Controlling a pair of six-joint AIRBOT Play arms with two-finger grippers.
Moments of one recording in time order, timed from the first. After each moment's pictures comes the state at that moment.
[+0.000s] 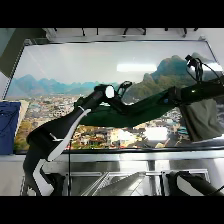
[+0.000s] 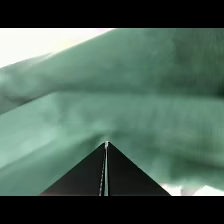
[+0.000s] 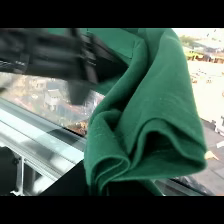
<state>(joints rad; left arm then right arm) -0.64 -1.88 1.73 1.12 -1.16 -1.49 -0.10 -1.13 1.31 -0.83 1.55 1.44</state>
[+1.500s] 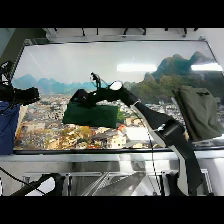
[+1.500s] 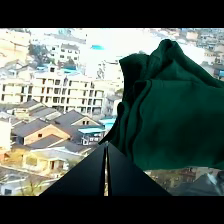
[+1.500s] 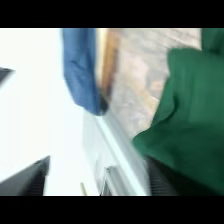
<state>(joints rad) 0.25 -1.23 1.33 1.30 -1.31 -1.44 0.59 -2.13 1.97 -0.18 1.08 1.39</state>
